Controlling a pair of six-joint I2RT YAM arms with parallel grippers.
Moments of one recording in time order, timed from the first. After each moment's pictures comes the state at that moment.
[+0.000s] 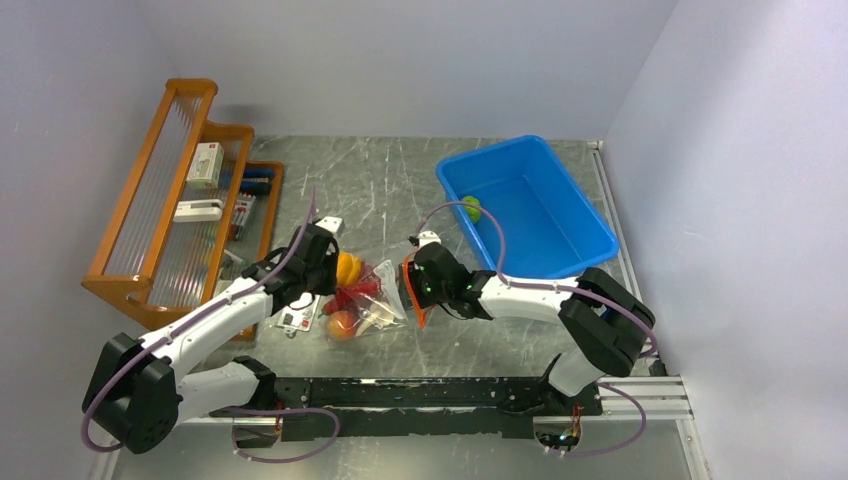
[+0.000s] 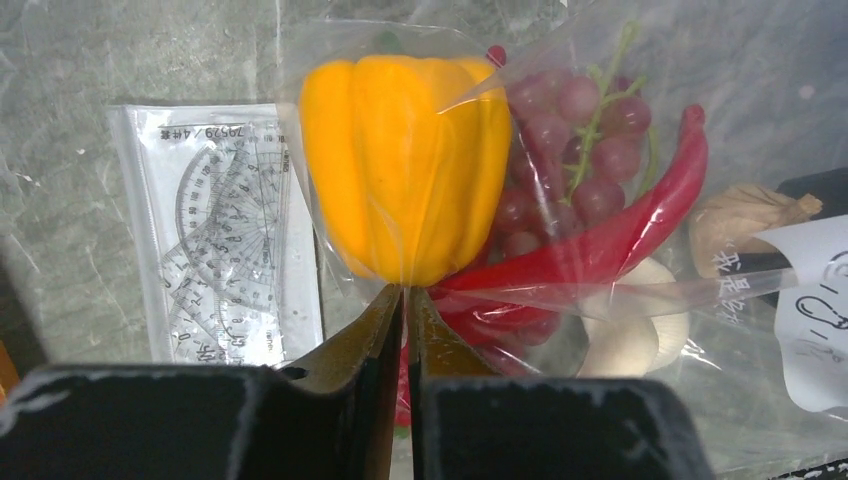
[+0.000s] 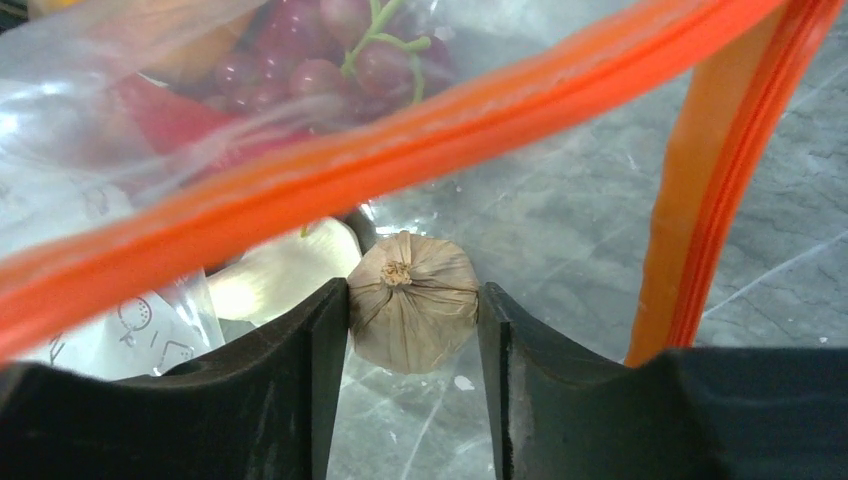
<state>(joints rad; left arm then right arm) -0.55 1.12 0.65 -0.40 -0.14 -0.31 0.92 1.55 0.73 0.09 0.04 0.55</state>
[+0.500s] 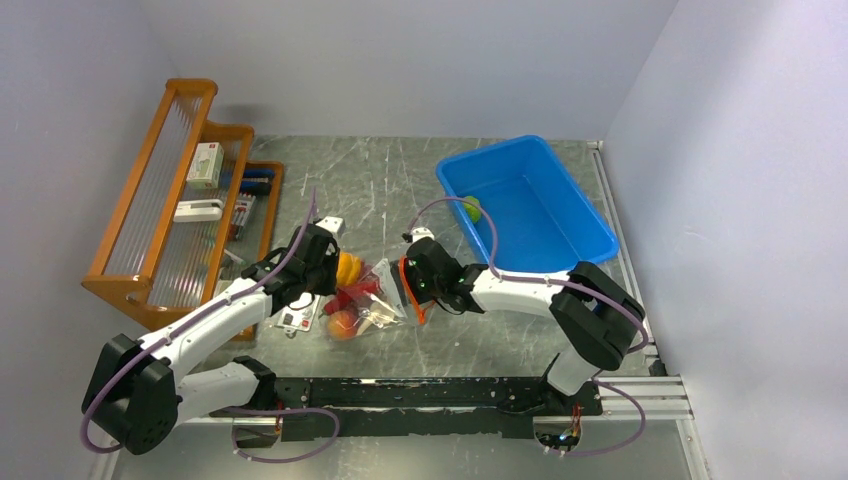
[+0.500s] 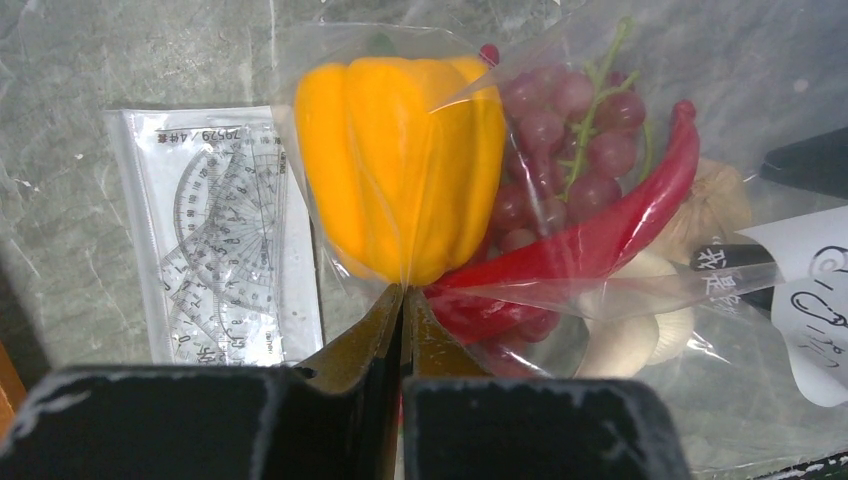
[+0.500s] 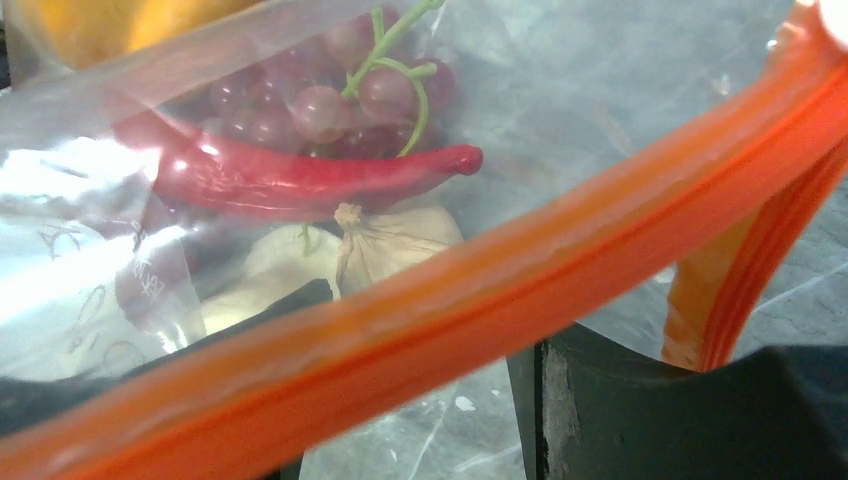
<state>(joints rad) -0.55 1.11 0.65 -0.40 -0.13 -0.29 0.92 1.61 0.81 0.03 0.04 0.52</state>
